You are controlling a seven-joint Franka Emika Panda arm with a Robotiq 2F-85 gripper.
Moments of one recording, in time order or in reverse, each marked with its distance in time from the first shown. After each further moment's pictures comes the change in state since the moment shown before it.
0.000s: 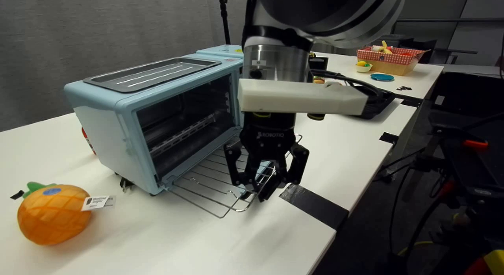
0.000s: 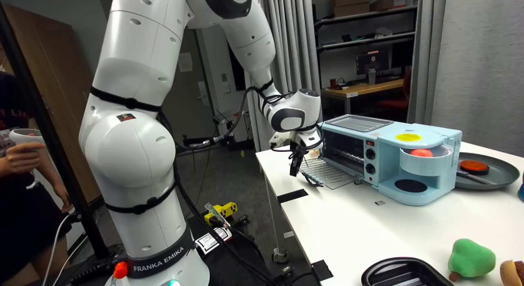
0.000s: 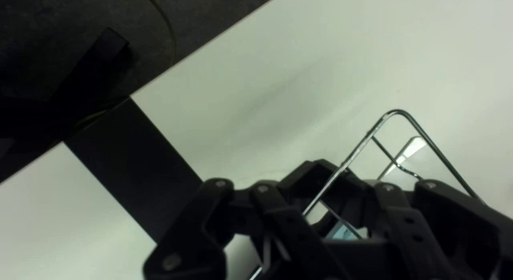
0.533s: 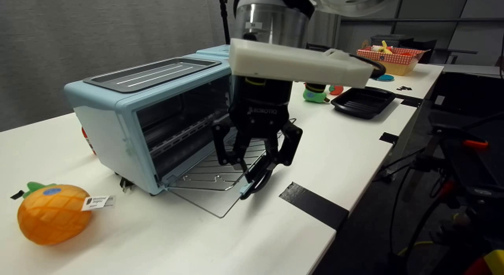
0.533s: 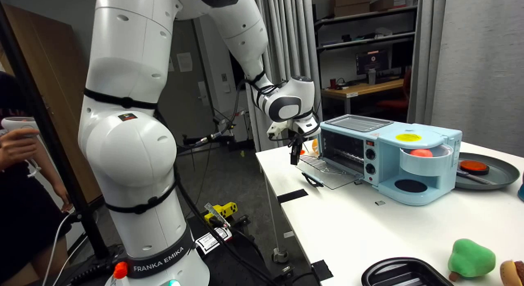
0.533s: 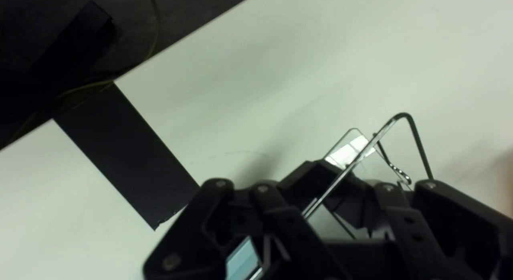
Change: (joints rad) arm 0.019 -0.090 0.000 -0.025 -0.097 0.024 0.066
